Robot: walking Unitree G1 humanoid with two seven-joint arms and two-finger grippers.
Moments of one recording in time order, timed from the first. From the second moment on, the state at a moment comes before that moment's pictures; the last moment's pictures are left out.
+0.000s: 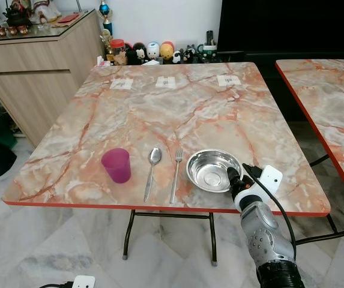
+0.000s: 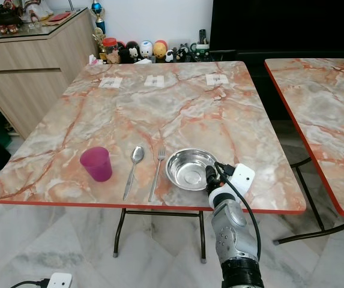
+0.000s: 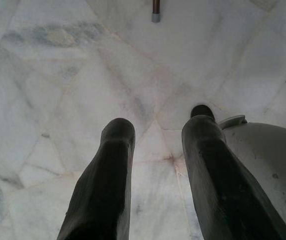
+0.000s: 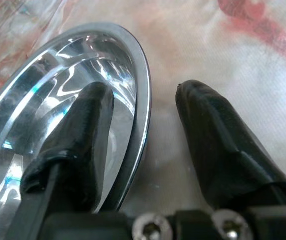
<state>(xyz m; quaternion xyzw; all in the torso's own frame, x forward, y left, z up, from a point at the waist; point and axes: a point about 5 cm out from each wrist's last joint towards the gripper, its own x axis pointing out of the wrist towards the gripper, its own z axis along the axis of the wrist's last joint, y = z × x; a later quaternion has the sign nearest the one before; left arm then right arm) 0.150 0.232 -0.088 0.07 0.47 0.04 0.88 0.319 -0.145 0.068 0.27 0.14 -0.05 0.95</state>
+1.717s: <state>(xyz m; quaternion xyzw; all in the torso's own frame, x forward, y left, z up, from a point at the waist) 0.149 0.232 -0.089 0.08 0.48 0.04 0.87 0.311 -0.157 0.090 0.29 -0.02 -0.04 0.96</state>
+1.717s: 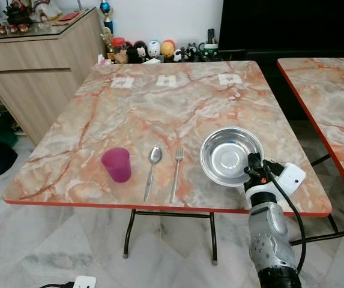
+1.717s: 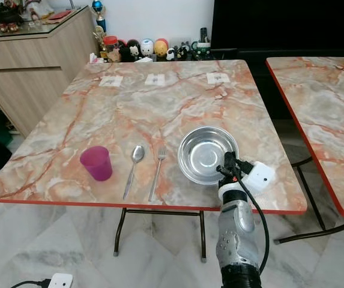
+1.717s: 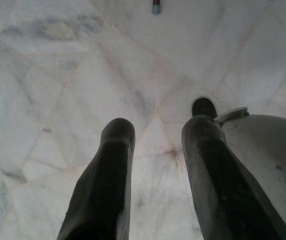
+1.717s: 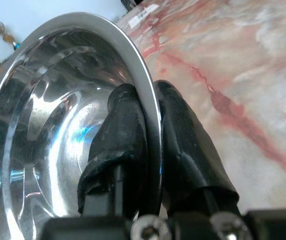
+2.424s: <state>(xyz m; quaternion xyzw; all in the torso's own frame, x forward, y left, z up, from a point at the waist) 0.142 0.242 -0.090 0.08 0.49 0.05 0.87 0.311 -0.160 0.126 0.07 -0.10 0.02 0.99</state>
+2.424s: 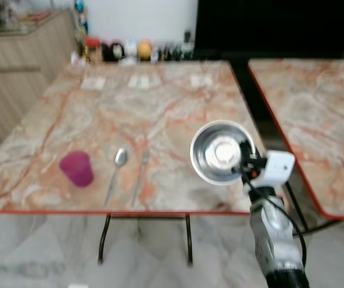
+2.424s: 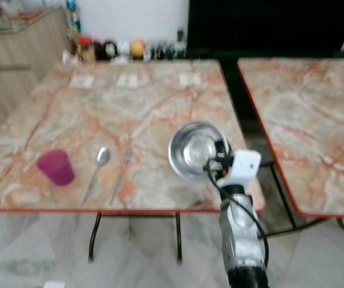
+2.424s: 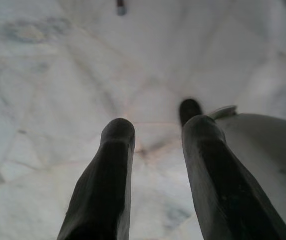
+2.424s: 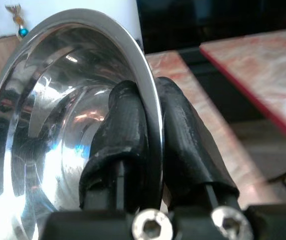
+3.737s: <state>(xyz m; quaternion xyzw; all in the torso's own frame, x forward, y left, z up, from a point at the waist) 0.135 0.250 -0.090 0.08 0.50 0.05 0.86 0.310 -0.163 0.134 0.10 -0.10 -0.04 0.99</state>
